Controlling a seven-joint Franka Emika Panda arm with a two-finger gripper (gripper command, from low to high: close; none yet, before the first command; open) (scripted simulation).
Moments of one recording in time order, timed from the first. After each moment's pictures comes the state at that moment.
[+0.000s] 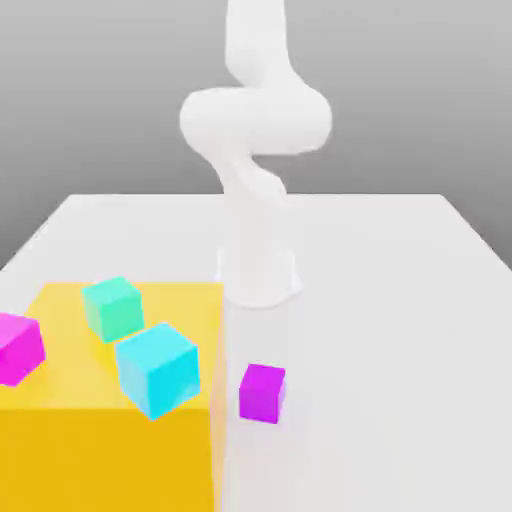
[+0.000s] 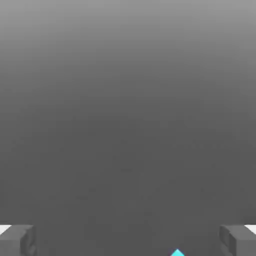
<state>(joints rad) -0.03 -0.76 0.03 -2.34 0.02 2.34 0.90</state>
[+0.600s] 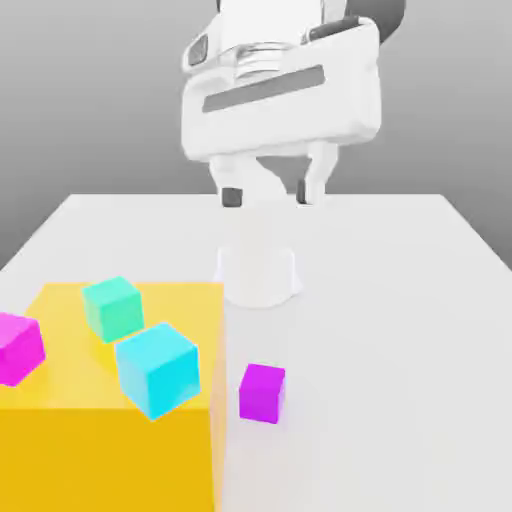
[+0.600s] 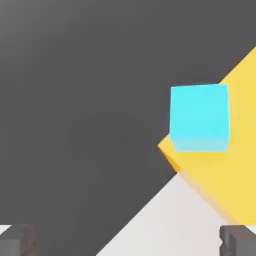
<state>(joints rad) -0.22 -0.44 0.26 -2.64 0.13 2.59 1.64</state>
